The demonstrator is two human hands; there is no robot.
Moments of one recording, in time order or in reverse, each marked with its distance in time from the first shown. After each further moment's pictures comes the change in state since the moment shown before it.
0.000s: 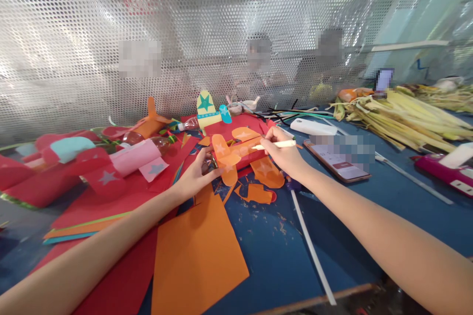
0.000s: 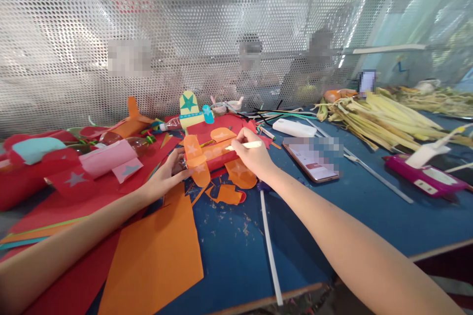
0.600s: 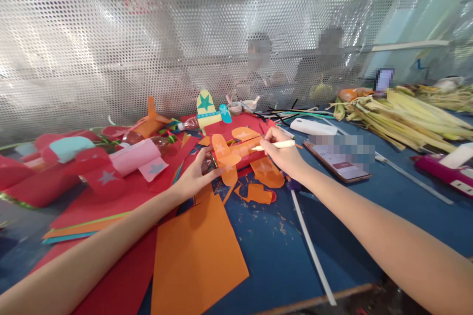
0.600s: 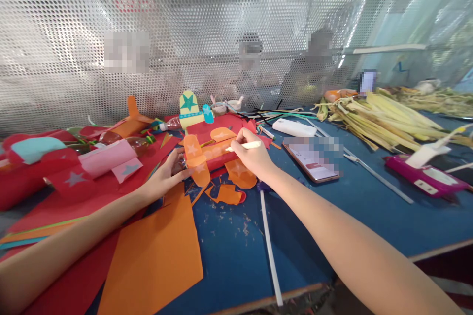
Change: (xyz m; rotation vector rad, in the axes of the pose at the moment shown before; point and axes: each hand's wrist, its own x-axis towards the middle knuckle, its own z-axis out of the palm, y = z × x) left_hand 0.000 0.000 0.001 -0.016 0.010 0.015; right_hand 0.000 0.000 0.000 0.012 -0.026 0.007
